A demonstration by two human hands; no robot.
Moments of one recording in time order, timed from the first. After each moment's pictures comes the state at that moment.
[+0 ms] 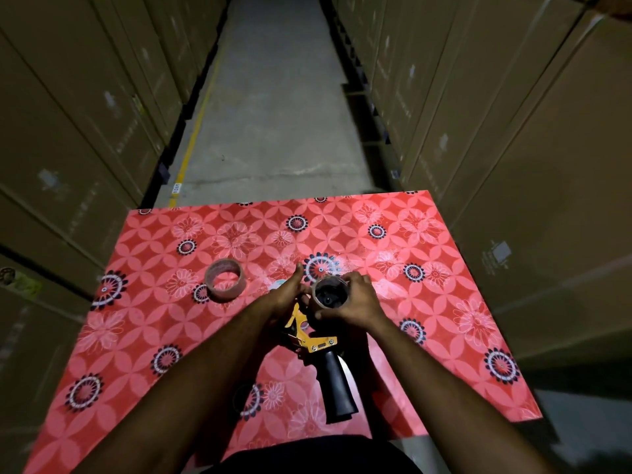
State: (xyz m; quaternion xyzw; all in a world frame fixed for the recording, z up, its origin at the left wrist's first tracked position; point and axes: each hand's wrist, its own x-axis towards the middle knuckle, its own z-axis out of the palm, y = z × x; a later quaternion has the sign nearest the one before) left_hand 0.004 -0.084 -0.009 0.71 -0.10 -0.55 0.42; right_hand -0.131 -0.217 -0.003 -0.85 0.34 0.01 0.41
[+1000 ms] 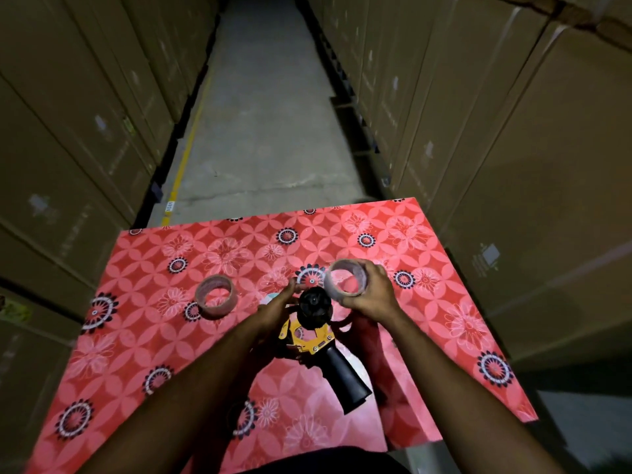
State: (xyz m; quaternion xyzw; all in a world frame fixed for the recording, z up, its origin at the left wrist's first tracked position) left_hand 0.000 -0.076 -0.011 0.67 -0.13 -0.51 0.52; right_hand -0.144 -0.270 0.003 -0.83 0.31 -0.14 0.43
